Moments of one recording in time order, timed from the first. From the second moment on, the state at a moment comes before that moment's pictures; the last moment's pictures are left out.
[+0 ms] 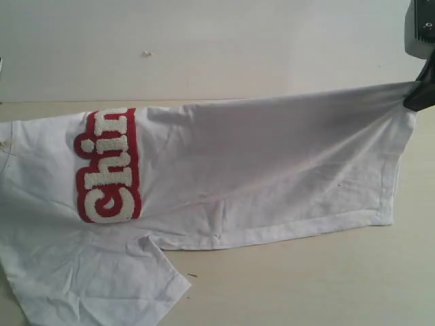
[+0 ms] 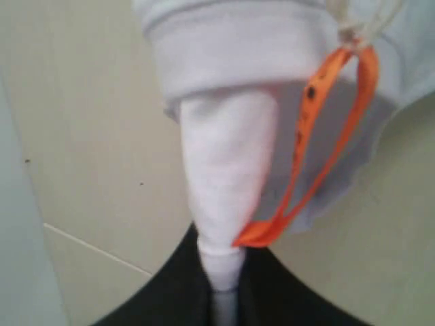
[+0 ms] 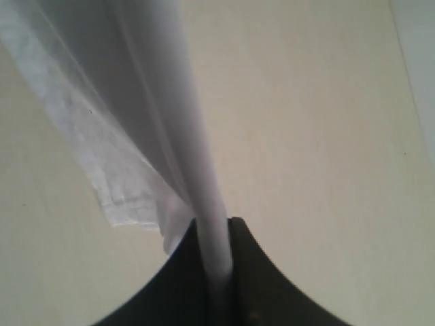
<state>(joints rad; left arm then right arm) -0.07 1.52 -1.15 0.24 0.87 1.28 -0.23 1.59 -1.32 0.33 1.02 -1.48</state>
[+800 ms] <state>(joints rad) -0.07 1.11 -1.24 0.29 0.87 0.89 -0.23 1.22 -1.32 0.51 1.02 -1.38</state>
